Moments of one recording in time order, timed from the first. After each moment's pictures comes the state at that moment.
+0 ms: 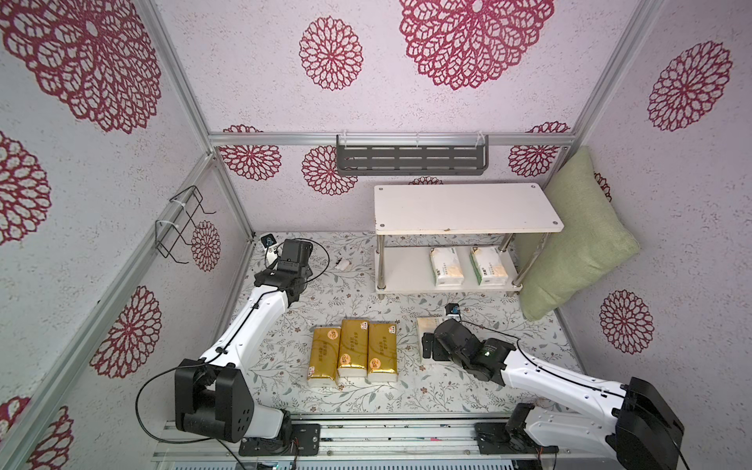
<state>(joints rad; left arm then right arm) -0.20 1.44 1.20 -0.60 -0.64 -0.59 0.91 1.14 0.63 -0.44 0.36 0.78</state>
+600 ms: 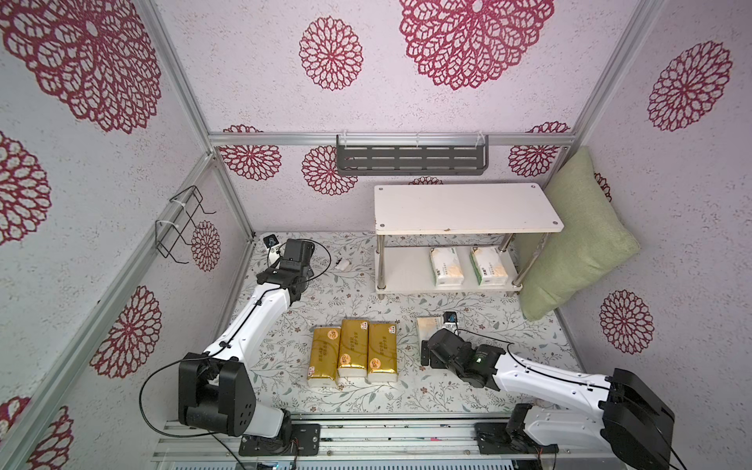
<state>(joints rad) -0.20 1.47 1.21 -0.60 -0.64 -0.59 0.97 1.20 0.58 -0.41 0.42 0.86</state>
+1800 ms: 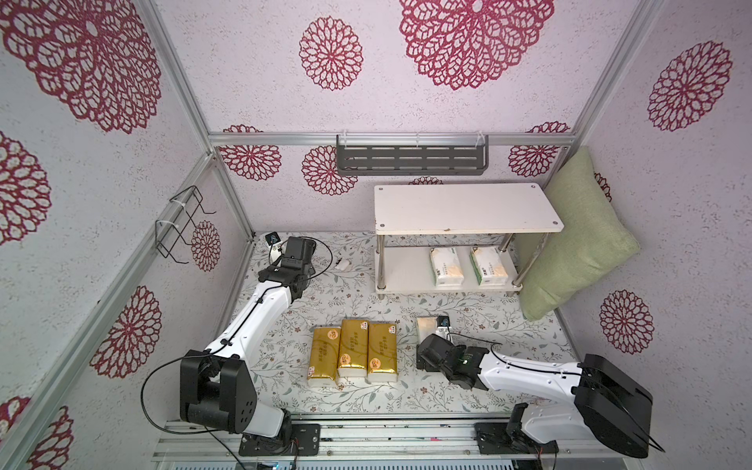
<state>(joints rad) -0.21 1.48 1.23 -0.59 -0.64 -0.58 1.02 1.33 0.58 -0.35 0.49 0.89</state>
